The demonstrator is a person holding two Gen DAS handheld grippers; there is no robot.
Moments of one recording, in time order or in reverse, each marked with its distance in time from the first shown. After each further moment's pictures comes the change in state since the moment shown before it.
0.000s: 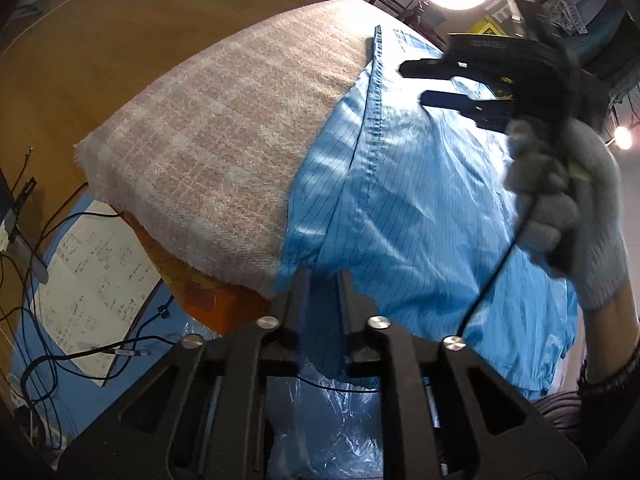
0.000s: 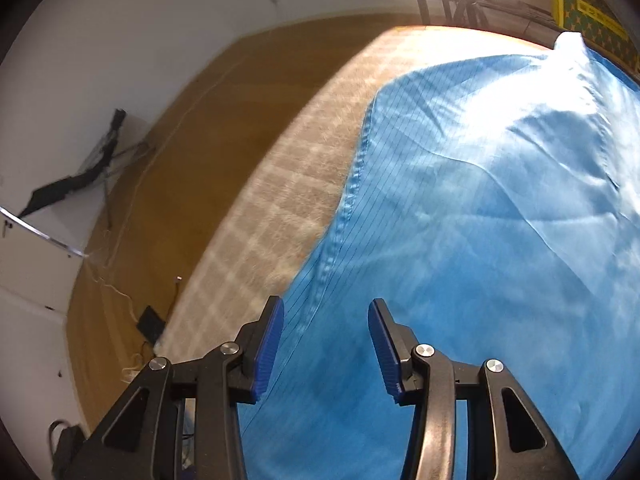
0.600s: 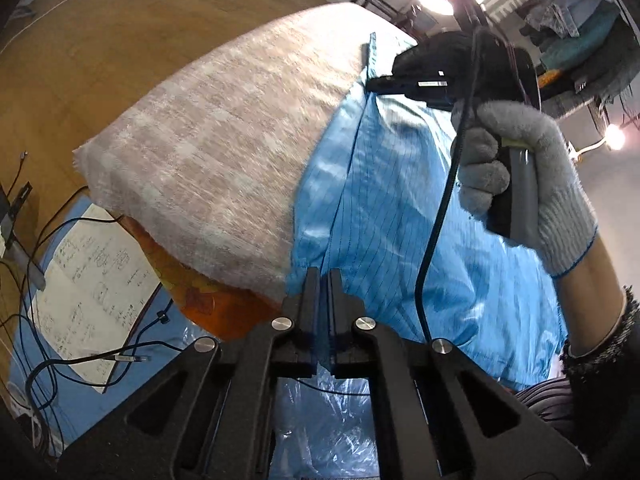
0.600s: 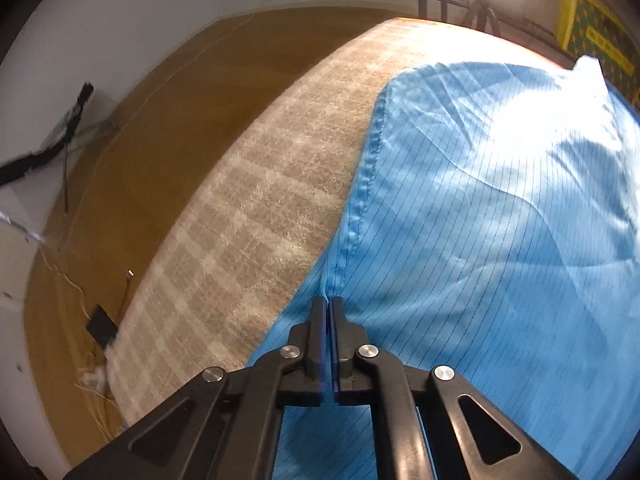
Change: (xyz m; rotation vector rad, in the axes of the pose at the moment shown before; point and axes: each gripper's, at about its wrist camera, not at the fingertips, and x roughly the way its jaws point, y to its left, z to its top) left arm -0.014 0.007 0.002 -0.003 -0.030 -0.028; right arm 0.057 0.014 0.022 -0.023 0.017 -0.132
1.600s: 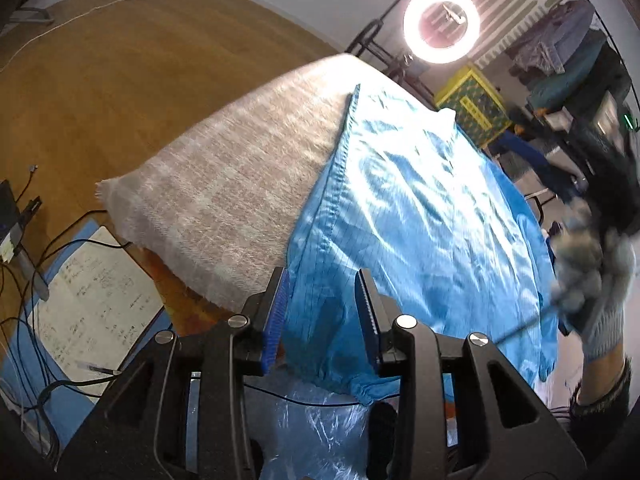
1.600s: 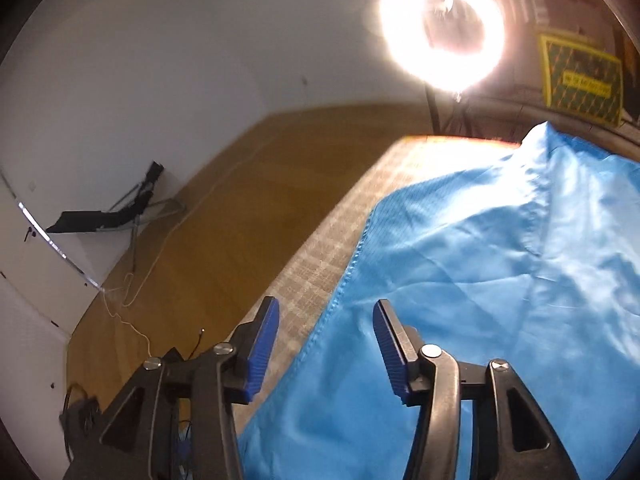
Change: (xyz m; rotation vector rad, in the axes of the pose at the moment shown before) left arm -0.042 -0.006 -0.003 -0.034 -0.159 -0.025; right arm -0.189 -0.034 -0.063 -0.025 -0.376 0.188
